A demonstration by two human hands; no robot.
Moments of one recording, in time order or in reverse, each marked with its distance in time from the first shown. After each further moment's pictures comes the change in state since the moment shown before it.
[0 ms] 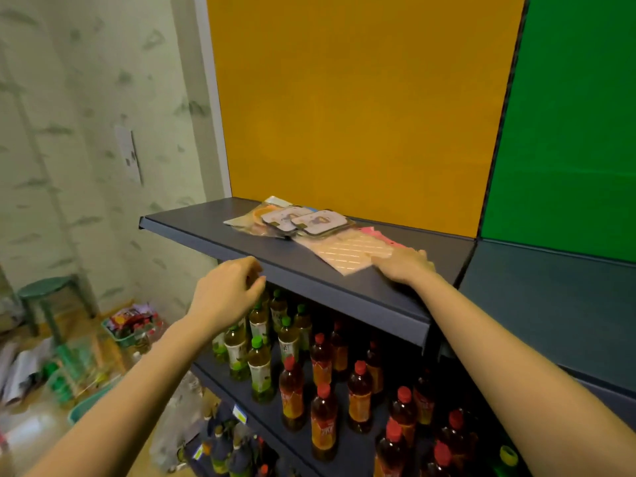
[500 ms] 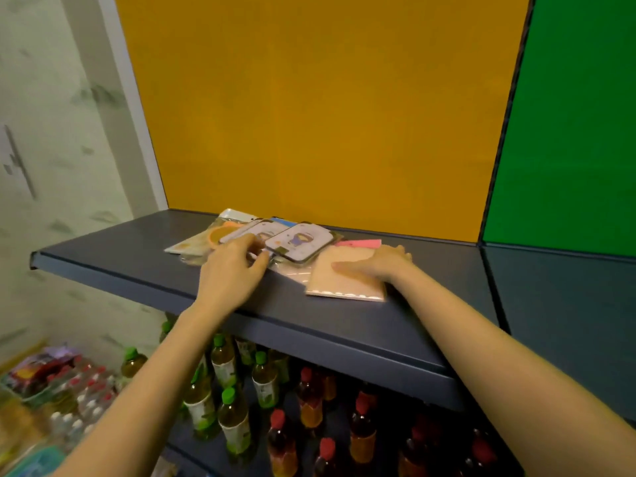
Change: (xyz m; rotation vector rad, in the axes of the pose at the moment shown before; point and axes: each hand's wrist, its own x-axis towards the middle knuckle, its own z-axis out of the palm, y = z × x) left_hand 0.152 -0.028 0.058 -0.331 0.036 0.089; right_hand 0.091 -0.052 0.015 0.142 -0.019 0.274
